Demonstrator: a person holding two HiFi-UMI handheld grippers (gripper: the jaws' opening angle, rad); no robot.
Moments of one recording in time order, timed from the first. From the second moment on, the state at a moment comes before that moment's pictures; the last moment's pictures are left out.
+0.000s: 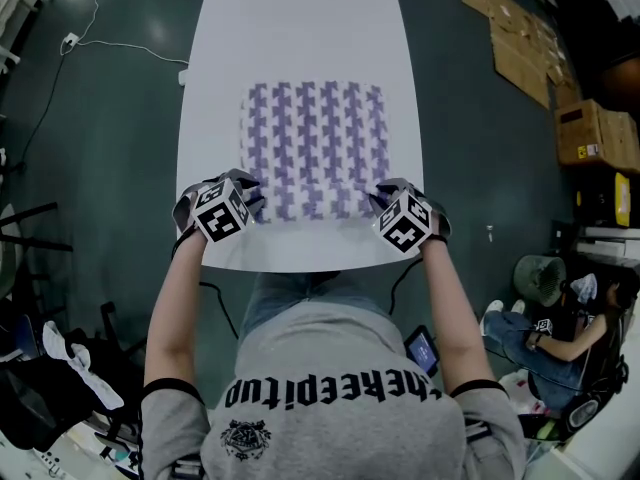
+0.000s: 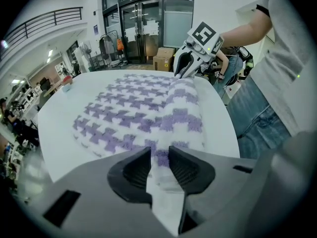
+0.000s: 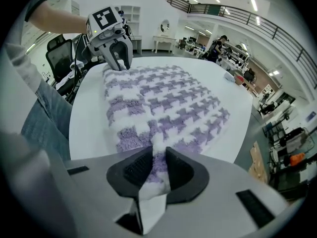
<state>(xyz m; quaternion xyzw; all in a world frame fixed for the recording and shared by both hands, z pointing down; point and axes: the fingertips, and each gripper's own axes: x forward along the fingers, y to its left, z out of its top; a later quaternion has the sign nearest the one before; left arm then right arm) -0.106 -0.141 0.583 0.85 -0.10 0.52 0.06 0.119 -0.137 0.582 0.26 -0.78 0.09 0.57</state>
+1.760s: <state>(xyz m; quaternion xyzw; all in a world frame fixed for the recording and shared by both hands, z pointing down) -0.095 -0.102 0.582 0.84 0.00 0.54 0.07 0.114 -0.107 0.572 0.18 -0.80 0.05 0.57</state>
